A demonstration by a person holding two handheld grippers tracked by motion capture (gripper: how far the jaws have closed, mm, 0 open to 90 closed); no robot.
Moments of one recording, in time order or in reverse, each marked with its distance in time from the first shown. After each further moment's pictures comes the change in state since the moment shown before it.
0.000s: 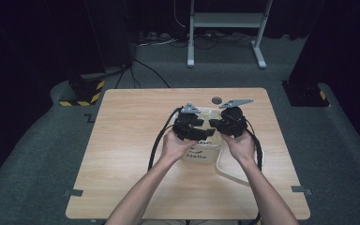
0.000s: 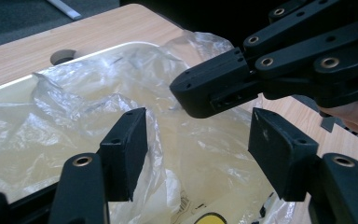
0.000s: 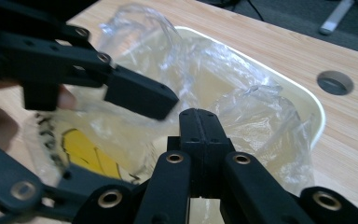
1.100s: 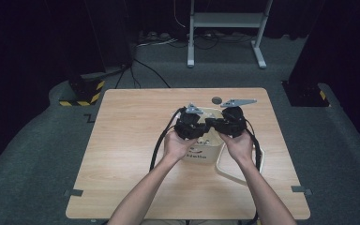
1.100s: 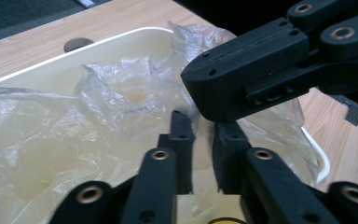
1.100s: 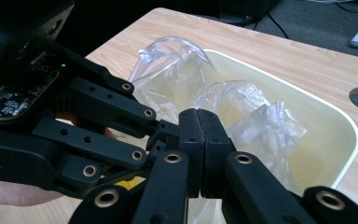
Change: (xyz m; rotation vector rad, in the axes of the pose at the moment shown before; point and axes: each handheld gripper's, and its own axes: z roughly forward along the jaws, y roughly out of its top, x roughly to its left) left arm -0.001 0.001 0.009 0.061 0.076 0.012; right arm 0.001 0.000 -0.002 -0.078 0.099 0.030
